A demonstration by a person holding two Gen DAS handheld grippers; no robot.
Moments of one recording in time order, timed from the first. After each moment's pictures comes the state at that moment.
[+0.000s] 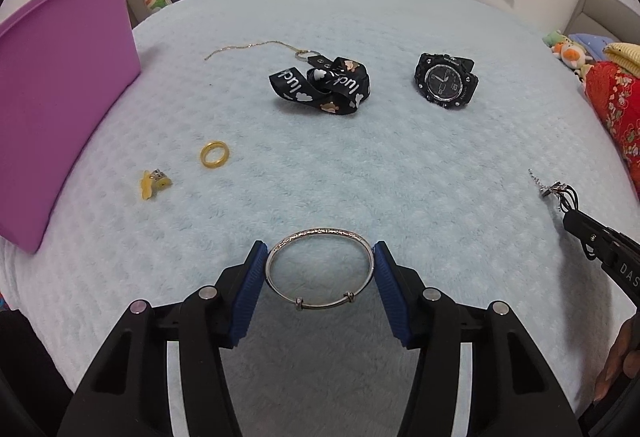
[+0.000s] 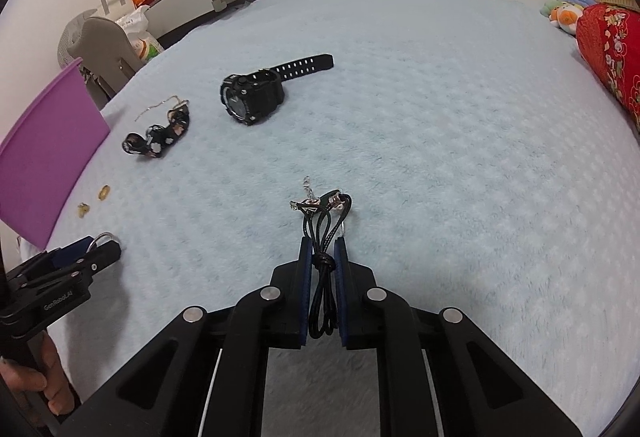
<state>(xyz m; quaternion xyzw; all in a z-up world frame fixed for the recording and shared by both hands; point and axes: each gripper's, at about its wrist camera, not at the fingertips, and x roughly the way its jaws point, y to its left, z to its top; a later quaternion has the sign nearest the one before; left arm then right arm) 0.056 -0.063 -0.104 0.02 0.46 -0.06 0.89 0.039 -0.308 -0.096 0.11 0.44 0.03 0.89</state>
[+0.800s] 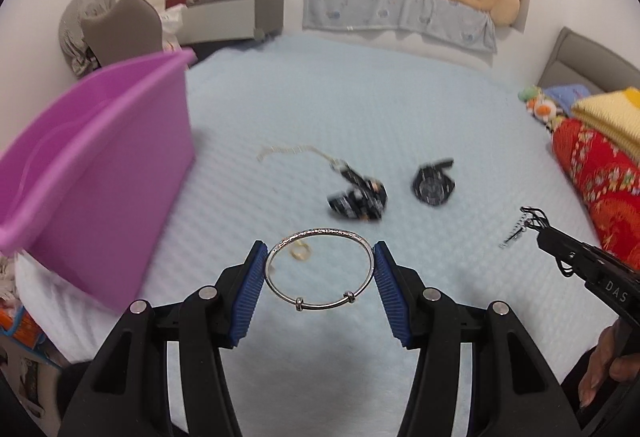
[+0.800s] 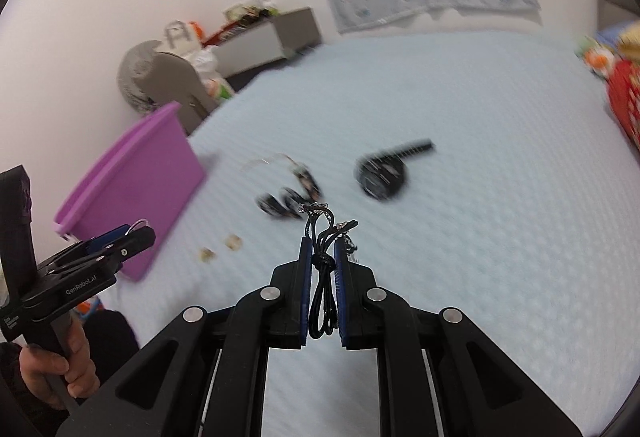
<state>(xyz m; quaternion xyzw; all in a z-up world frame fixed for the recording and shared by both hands) 0.030 0.024 0.033 0.00 0.36 -0.09 0.93 0.015 -0.227 0.024 0.13 0.36 0.11 0.92</state>
